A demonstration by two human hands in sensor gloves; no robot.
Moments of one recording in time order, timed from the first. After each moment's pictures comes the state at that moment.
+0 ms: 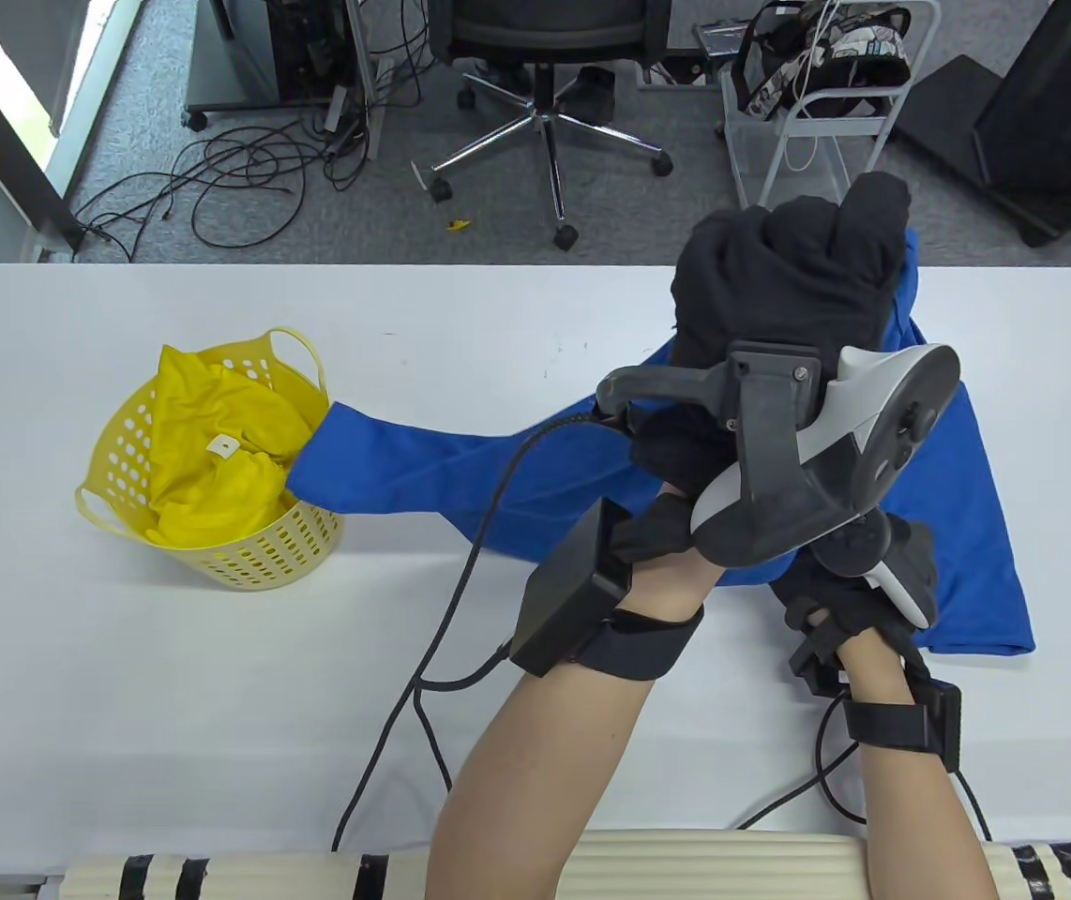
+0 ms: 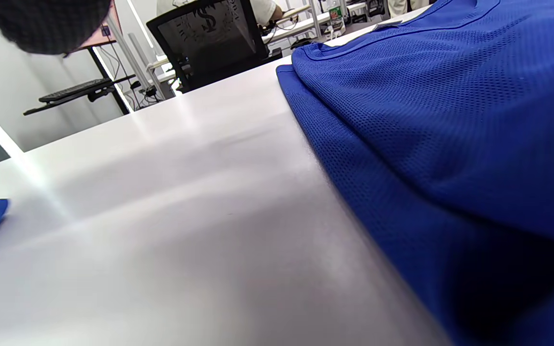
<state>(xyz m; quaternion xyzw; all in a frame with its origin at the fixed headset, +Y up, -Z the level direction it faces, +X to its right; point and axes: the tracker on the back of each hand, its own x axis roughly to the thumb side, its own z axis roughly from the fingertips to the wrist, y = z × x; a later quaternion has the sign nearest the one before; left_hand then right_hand) 0.064 -0.359 -0.224 0.39 -0.05 0.12 0.91 0.263 -0.736 -0.283 -0.01 0.06 0.98 0.20</state>
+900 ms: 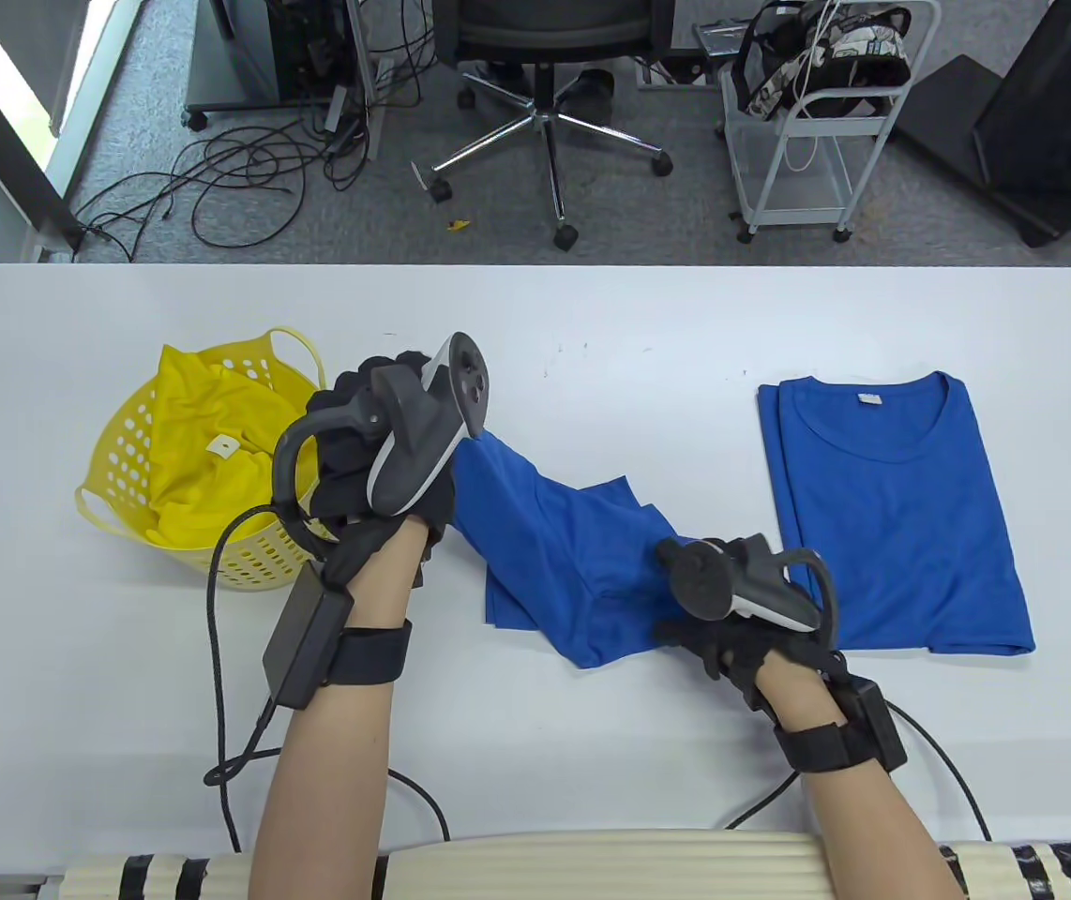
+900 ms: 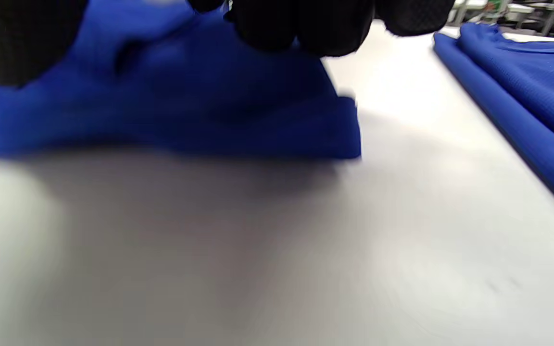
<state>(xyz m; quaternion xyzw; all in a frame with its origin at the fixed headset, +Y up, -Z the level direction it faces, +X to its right) -0.132 -0.521 -0.295 0.06 0.14 -0.08 0.99 0.146 -0.755 -0.265 0.17 0.17 0.97 -0.06</state>
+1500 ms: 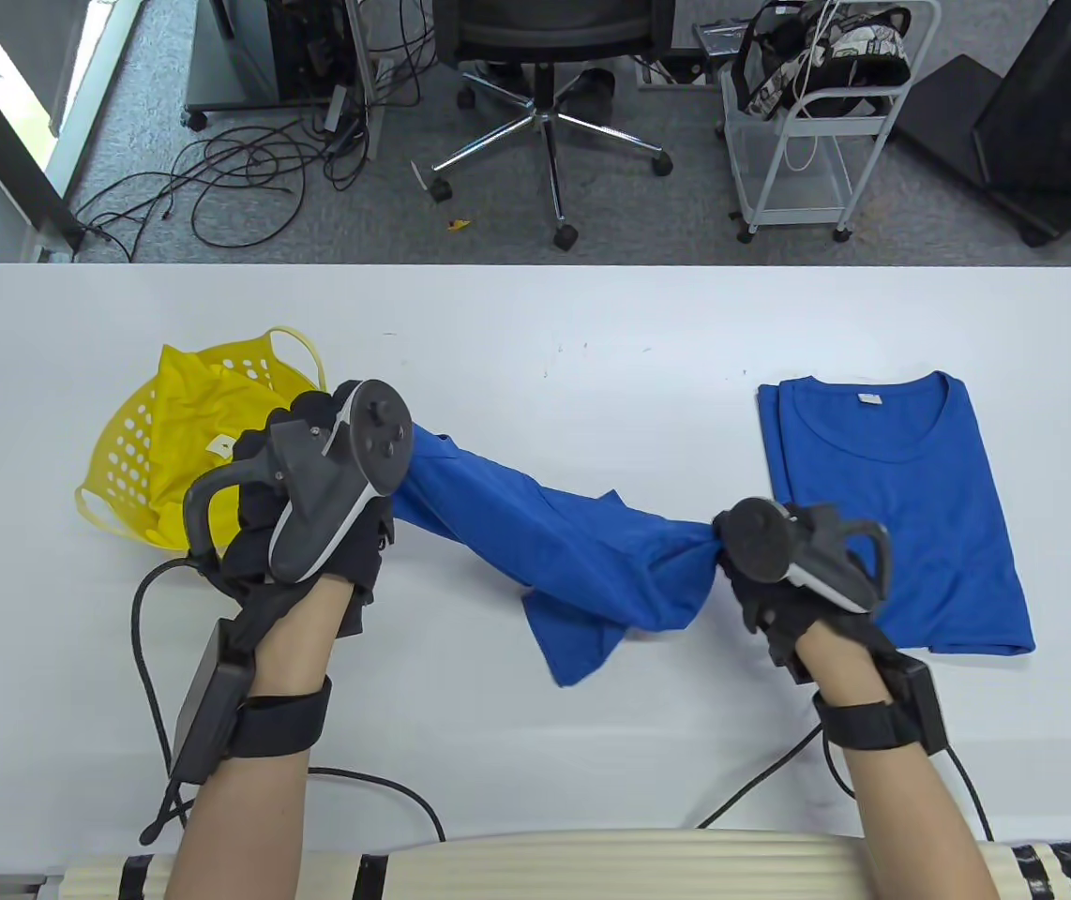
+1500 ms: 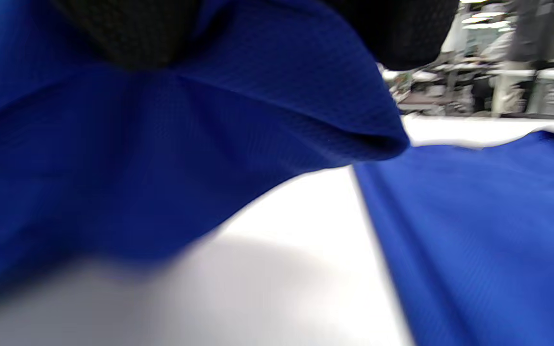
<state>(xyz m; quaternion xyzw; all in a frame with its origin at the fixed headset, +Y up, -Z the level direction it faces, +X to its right) -0.170 -0.504 -0.248 0.09 0.12 -0.03 0.99 0.214 -0.643 -0.279 0.06 -0.02 1.00 0.07</state>
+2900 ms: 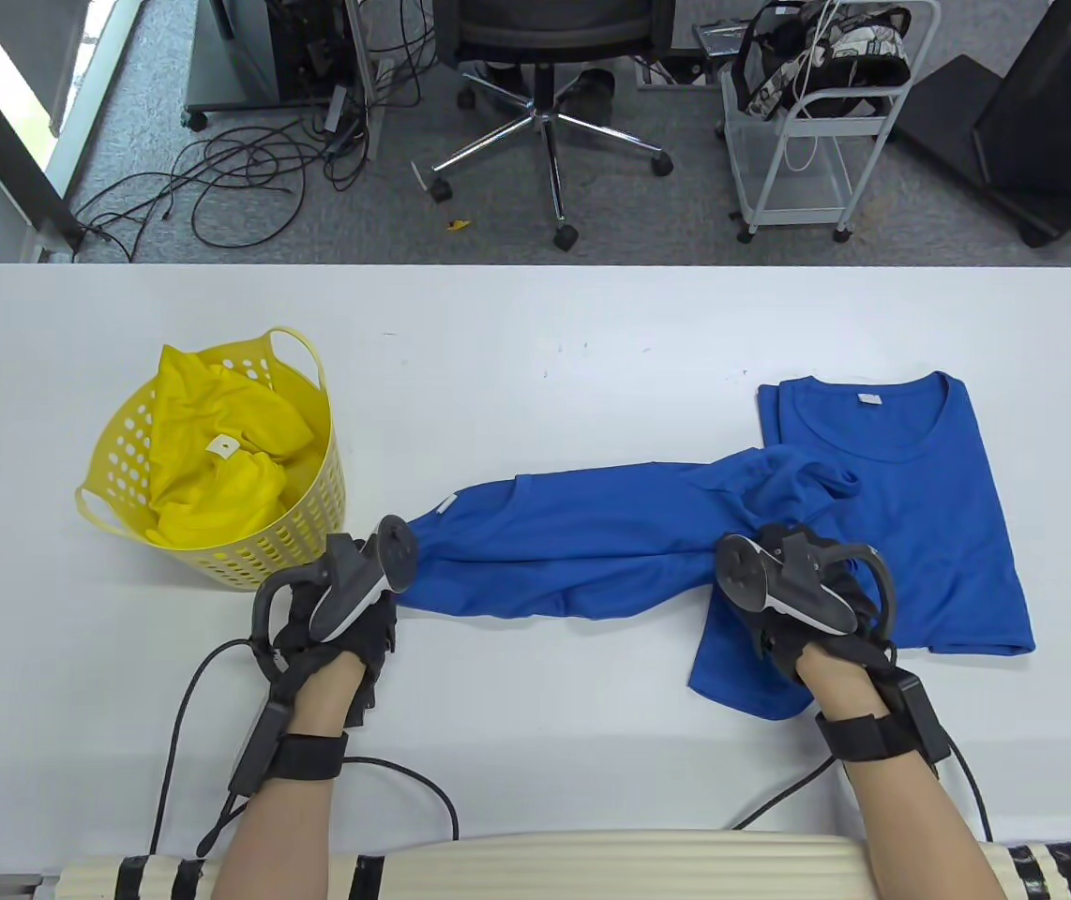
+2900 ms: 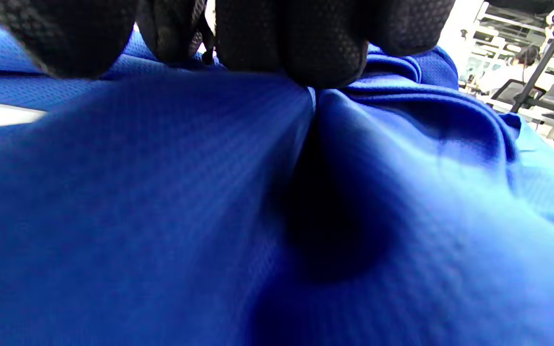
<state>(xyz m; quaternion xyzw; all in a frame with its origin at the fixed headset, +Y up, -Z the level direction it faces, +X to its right) -0.199 -0.750 -0.270 -0.14 0.09 -0.07 0.98 0.205 -0.746 -0.275 0.08 0.05 0.99 -0.09</state>
